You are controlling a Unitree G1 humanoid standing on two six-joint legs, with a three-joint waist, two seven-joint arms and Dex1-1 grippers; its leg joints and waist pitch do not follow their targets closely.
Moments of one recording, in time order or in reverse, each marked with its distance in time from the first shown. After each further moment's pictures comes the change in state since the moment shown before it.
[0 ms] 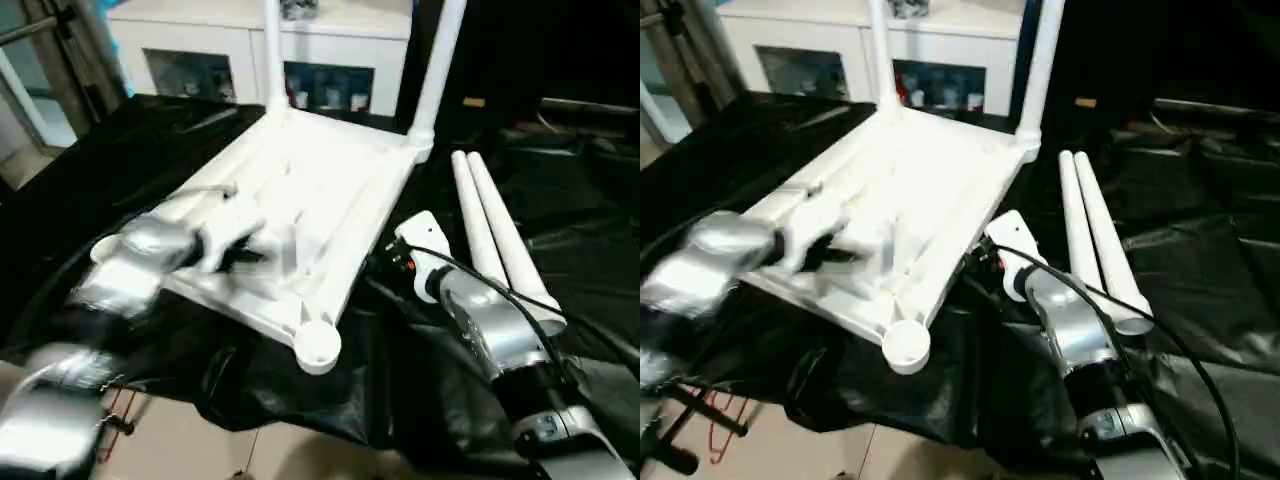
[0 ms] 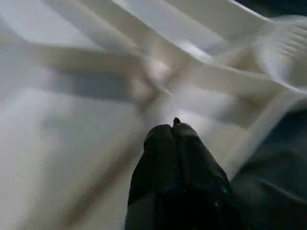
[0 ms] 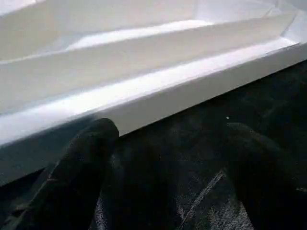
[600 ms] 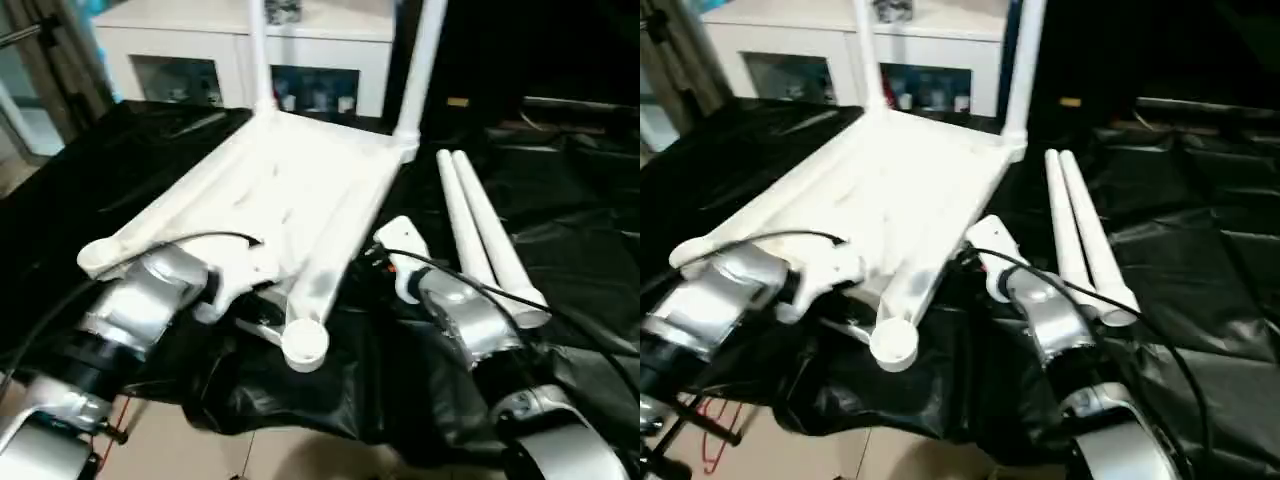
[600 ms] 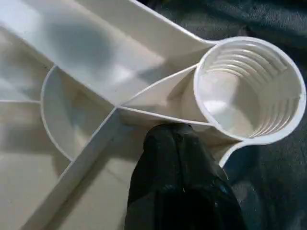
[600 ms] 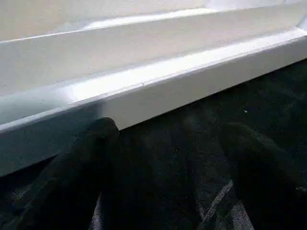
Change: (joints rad) left arm 0.022 -0.090 -0.102 -0.048 0.029 0.095 0.009; right arm -0.098 0.078 0.034 0.231 -0.027 -0.124 -0.005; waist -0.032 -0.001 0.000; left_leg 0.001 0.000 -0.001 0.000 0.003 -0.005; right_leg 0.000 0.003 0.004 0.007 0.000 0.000
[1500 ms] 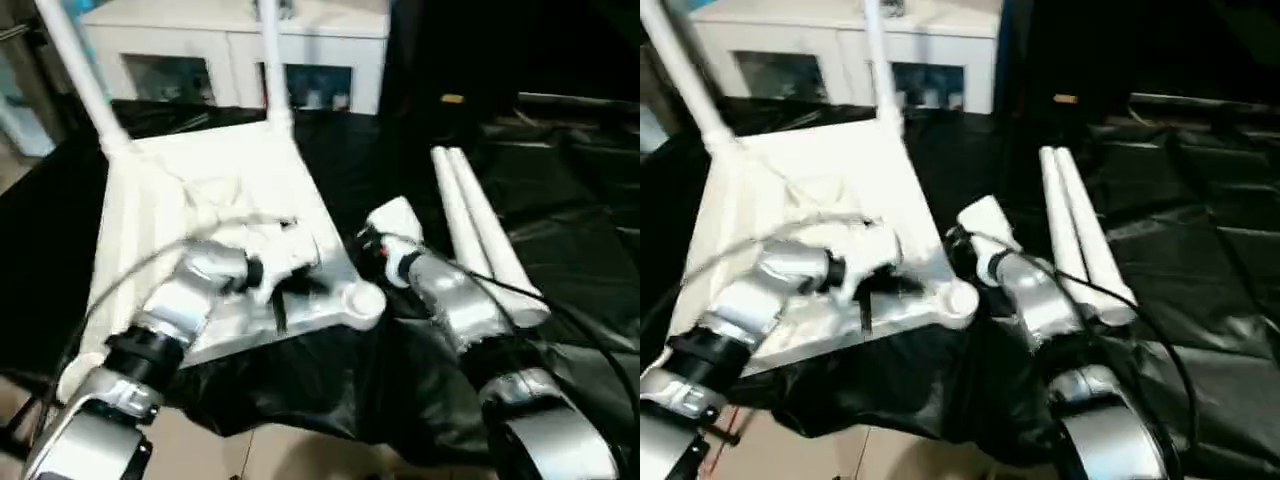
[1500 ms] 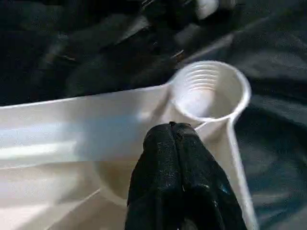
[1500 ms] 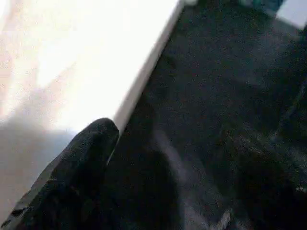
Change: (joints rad) left arm -0.041 -0.155 0.099 0.086 -0.044 -0.227 0.180; right arm -0.020 0.014 -0.064 -0.097 0.040 0.031 -0.037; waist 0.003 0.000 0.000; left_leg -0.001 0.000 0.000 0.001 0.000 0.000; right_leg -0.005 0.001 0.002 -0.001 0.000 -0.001
